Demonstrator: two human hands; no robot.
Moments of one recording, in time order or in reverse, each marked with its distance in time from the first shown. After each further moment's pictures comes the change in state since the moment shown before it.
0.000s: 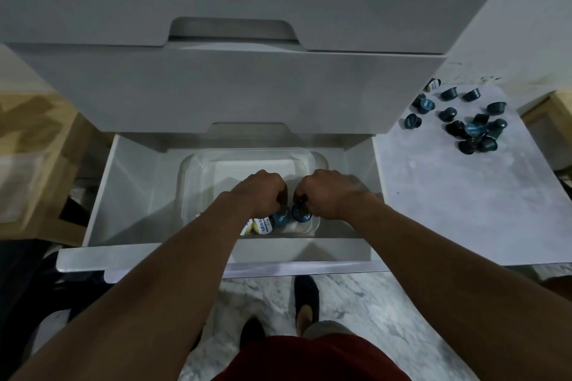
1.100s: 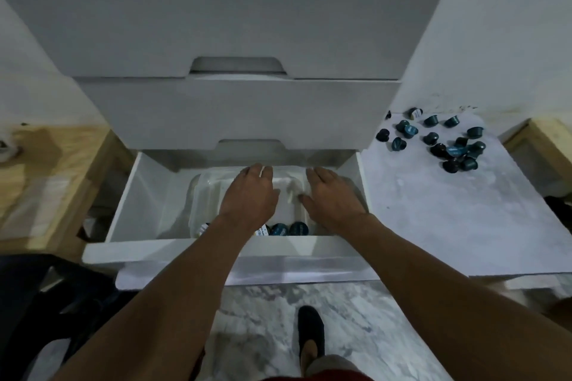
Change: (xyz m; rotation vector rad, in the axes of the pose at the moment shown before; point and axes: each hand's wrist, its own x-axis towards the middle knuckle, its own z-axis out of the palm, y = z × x) left_hand -0.053 0.029 -0.004 0.242 0.637 -0.017; right_hand -0.032 0.003 0.012 0.091 0.364 0.129
